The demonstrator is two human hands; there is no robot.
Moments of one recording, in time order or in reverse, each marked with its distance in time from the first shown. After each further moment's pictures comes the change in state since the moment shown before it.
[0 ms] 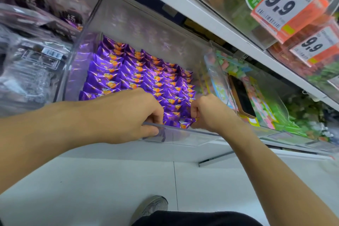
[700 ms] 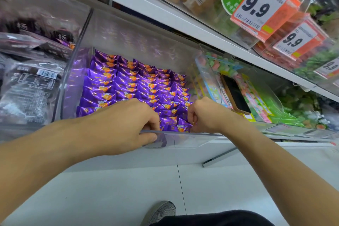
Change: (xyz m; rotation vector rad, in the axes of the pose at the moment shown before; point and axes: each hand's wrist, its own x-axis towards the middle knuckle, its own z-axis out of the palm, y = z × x) left_hand 0.000 0.000 0.000 0.034 -0.006 0.030; right_hand -0.008 -0.003 -0.009 0.012 -0.057 -0.051
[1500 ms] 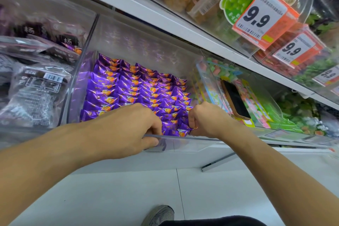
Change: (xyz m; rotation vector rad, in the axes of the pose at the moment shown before) left_hand -0.002 0.003 -0.004 -0.018 -0.028 -0.012; right_hand -0.004 -0.005 -0.004 -0.100 0.023 0.005
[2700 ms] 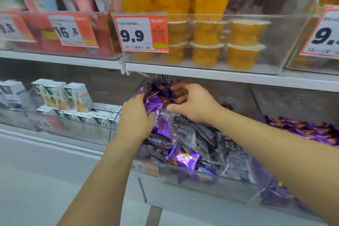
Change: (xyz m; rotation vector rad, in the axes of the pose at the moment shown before) left_hand -0.210 -0.164 -0.176 0.229 0.756 -0.891; right_hand 0.143 -0.342 -0.192 1.011 0.467 -0.417
